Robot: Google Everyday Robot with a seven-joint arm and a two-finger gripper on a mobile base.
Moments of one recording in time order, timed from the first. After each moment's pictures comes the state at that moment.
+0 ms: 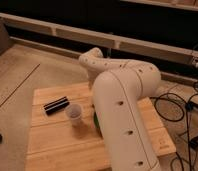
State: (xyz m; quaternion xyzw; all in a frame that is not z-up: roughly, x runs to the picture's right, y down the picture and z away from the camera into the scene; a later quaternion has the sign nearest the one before) arm 0.008 0.017 0.934 -0.14 0.32 0.78 0.53
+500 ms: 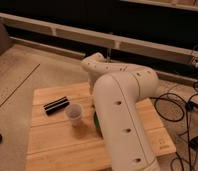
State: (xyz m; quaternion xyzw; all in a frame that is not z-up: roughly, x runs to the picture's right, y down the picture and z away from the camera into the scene) arm 0.024 0.048 0.950 -0.15 0.35 0.77 0.51
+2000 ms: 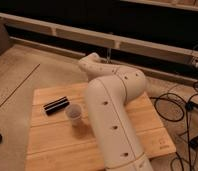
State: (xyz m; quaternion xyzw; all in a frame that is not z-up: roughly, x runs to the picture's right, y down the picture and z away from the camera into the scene) arm -0.002 0.024 0.983 -0.13 0.34 0.76 0.54
